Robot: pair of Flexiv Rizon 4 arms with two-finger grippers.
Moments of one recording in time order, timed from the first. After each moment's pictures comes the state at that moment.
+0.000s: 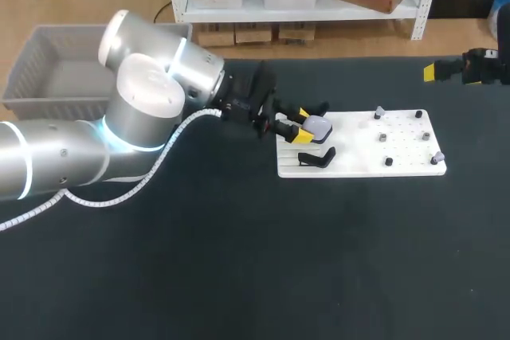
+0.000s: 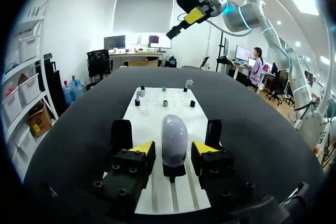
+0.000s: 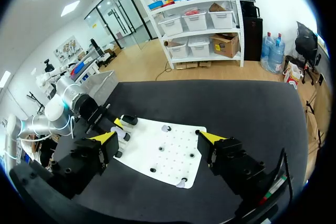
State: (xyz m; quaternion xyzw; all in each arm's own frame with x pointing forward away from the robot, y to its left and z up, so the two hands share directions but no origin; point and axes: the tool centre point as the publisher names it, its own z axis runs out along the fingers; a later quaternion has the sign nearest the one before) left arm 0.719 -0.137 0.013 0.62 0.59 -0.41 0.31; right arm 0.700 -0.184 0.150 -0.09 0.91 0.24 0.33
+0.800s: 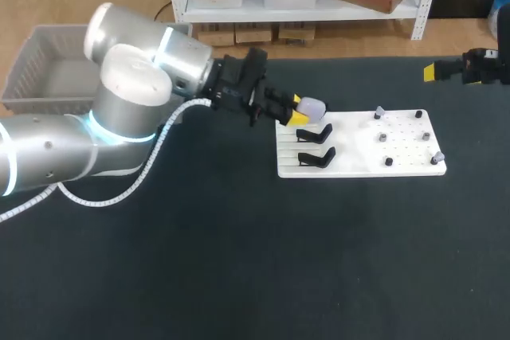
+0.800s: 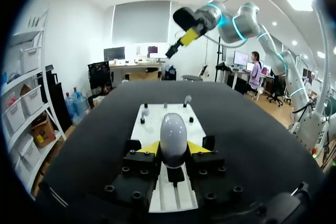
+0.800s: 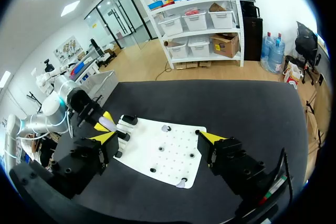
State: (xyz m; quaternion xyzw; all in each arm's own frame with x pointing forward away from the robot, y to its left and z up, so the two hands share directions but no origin) left arm 0.724 -0.126 0.057 0.61 0.56 -0.43 0.35; right arm 0.700 -0.184 0.150 -0.09 0.91 0.24 0.33
